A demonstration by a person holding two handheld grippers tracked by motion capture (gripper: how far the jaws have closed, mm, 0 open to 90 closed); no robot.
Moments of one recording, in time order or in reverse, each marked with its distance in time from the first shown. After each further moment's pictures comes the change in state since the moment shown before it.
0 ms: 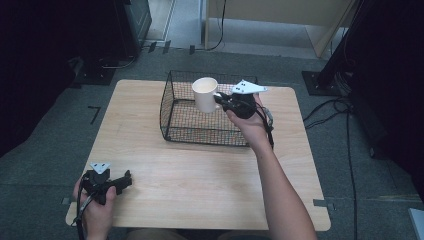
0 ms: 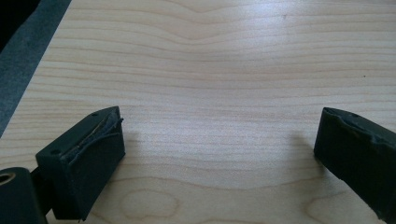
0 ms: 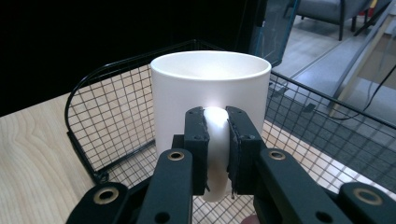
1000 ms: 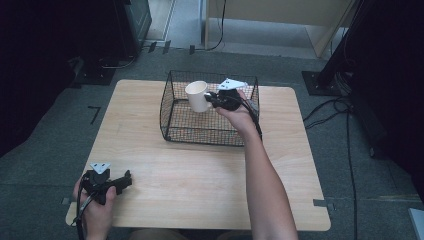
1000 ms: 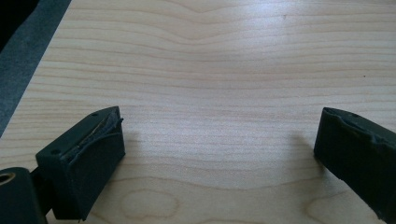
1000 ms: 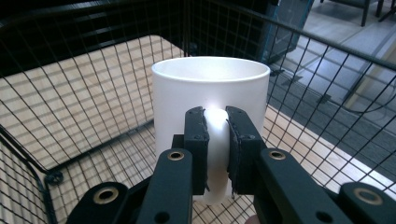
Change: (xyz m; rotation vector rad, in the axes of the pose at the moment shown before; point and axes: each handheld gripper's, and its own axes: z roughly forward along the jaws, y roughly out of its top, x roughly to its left) left arm 0.000 0.000 0.000 0.000 0.000 0.000; right arm -0.026 -0.028 0.079 0.072 0.038 -0.026
